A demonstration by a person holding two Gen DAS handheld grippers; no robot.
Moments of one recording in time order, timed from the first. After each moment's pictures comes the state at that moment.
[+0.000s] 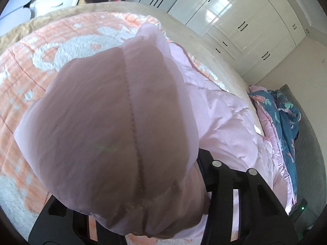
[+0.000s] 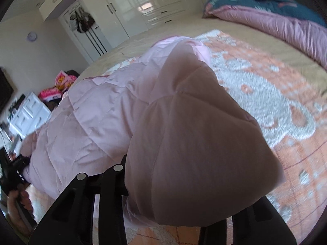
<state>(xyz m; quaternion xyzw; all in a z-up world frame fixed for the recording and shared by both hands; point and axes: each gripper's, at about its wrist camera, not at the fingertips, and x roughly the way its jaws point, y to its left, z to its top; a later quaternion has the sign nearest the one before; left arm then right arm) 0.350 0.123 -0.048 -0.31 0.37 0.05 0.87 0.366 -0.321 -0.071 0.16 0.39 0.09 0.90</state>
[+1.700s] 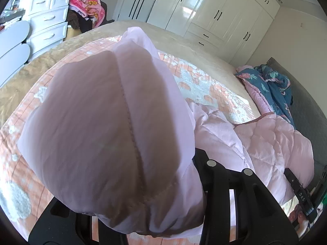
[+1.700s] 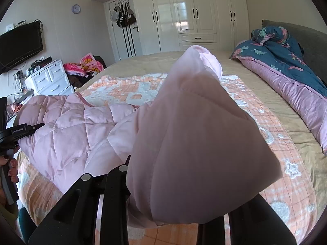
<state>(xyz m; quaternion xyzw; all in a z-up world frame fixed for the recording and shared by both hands) 0.199 0.104 0.016 -0.21 0.36 0.01 0.91 0.198 -0.290 0.021 0.02 0.31 0.15 0.94</state>
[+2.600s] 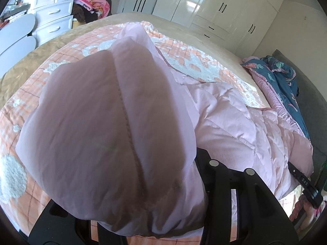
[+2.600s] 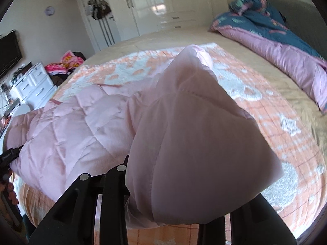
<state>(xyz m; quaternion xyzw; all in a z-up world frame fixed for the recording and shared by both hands) 0.168 0.097 -0.027 -0.19 0.39 0.03 0.90 0.205 -0.326 -0.041 0.09 0.39 0.08 0.91</state>
